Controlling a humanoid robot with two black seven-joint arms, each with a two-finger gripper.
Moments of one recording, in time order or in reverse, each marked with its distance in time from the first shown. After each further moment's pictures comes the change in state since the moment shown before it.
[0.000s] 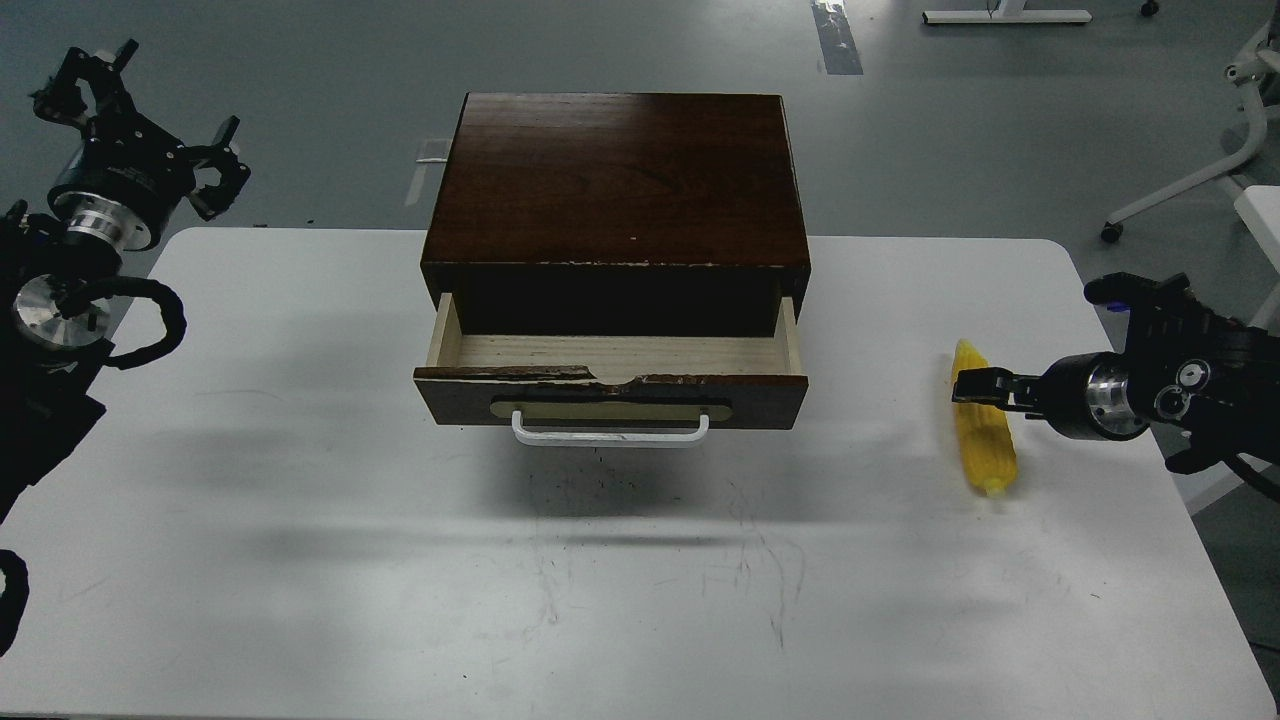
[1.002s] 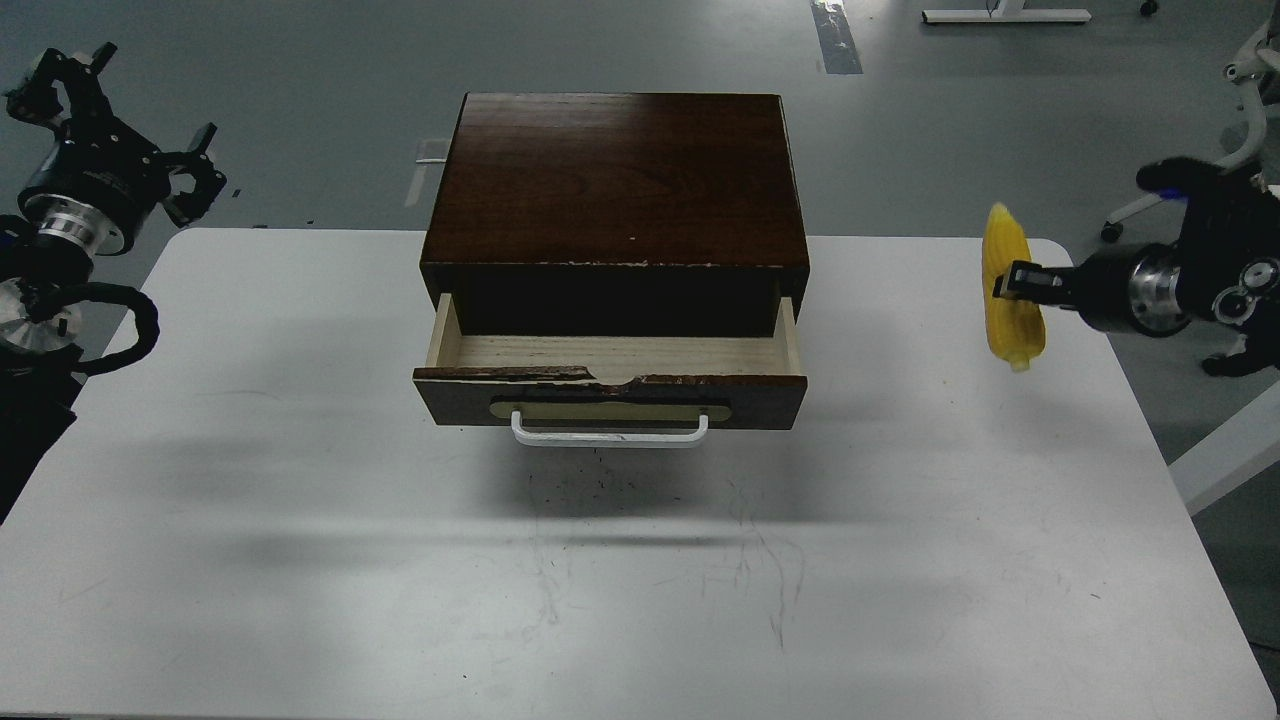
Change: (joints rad) left arm 0.004 0.045 0.057 0.000 0.057 0.000 0.008; right arm 0.254 -0.087 0.002 0.037 -0.018 0.009 0.046
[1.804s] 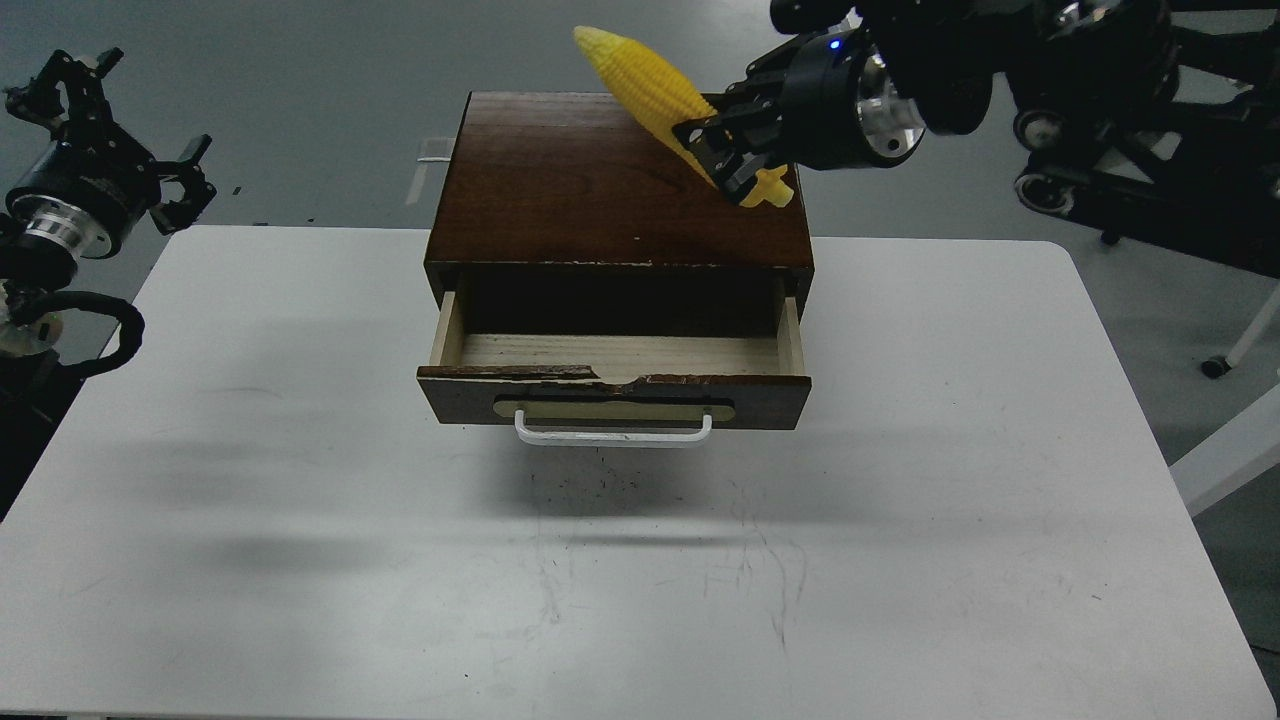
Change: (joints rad) left arm -0.008 0.027 0.023 0.000 0.035 0.000 -0.013; right arm 0.456 0.313 -0.019 0.386 -0.642 0.003 0.082
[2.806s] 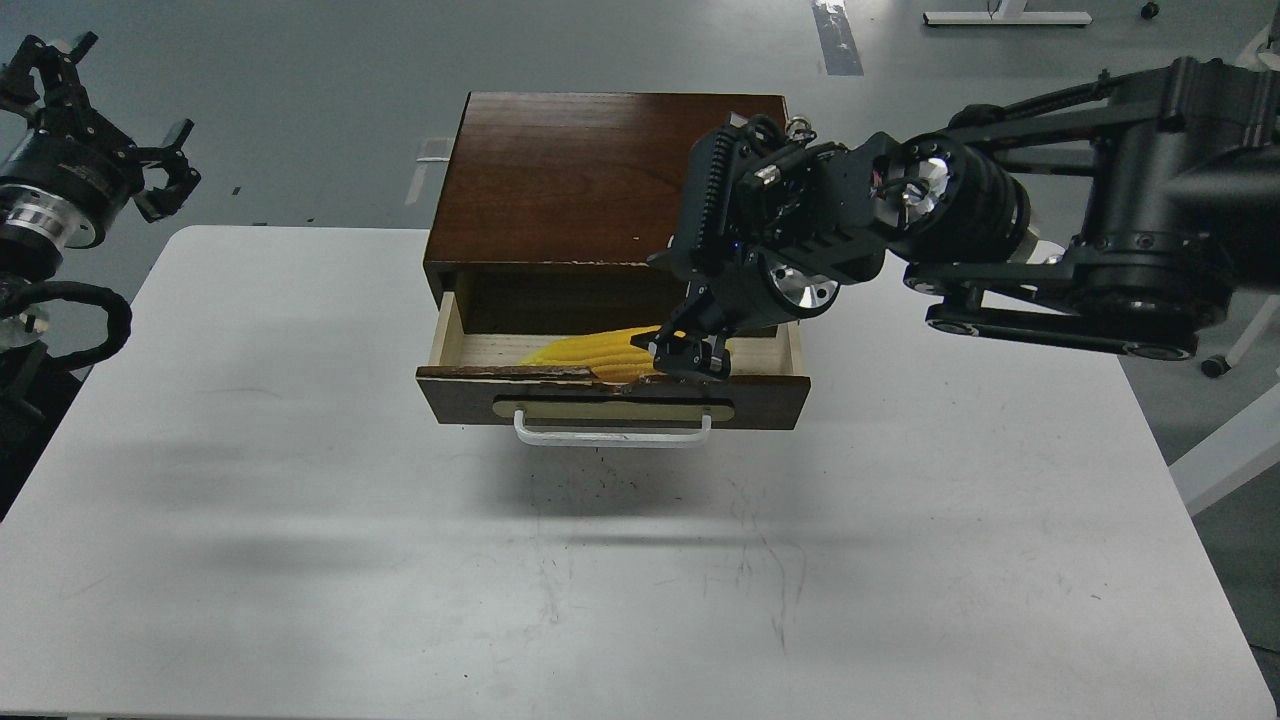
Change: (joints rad) left arm -0.011 0.012 -0.018 -0.001 -0.003 0.000 0.000; right arm -0.063 0.108 -0.070 -0.003 -0.175 -0.005 0.104
